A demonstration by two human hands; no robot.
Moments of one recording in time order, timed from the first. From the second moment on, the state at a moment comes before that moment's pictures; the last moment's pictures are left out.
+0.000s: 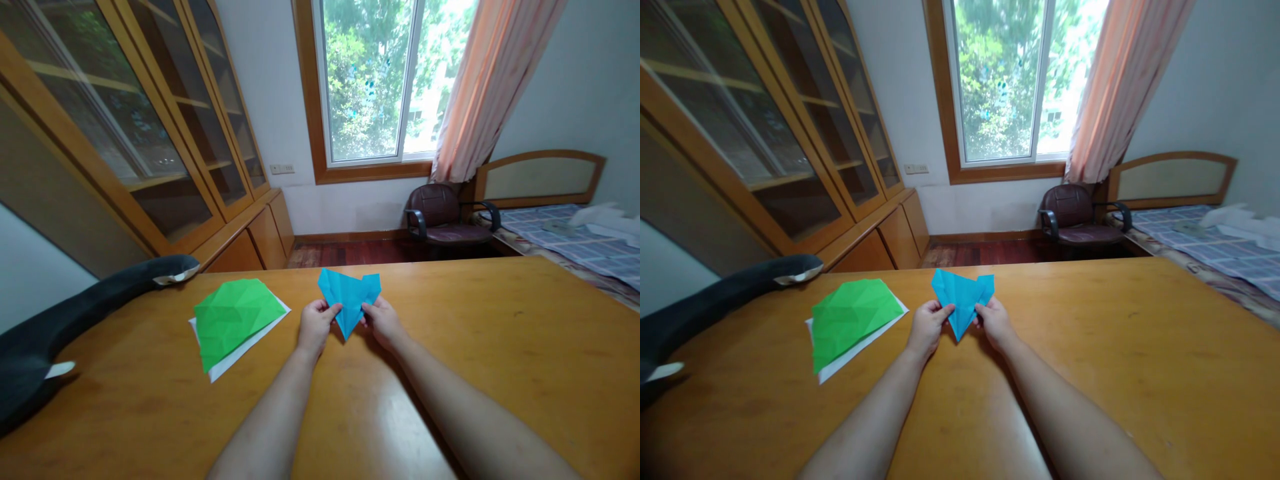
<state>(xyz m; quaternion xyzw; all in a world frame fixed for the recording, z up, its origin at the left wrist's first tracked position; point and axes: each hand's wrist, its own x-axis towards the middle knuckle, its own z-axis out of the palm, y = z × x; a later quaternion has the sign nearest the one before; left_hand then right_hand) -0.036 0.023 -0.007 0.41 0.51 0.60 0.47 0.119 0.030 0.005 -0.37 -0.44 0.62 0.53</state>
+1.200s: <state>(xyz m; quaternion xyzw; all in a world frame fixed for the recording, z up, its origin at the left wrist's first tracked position) -0.048 0.027 0.004 0.31 0.49 0.62 0.53 0.137 0.046 0.003 -0.47 -0.40 0.56 0.56</state>
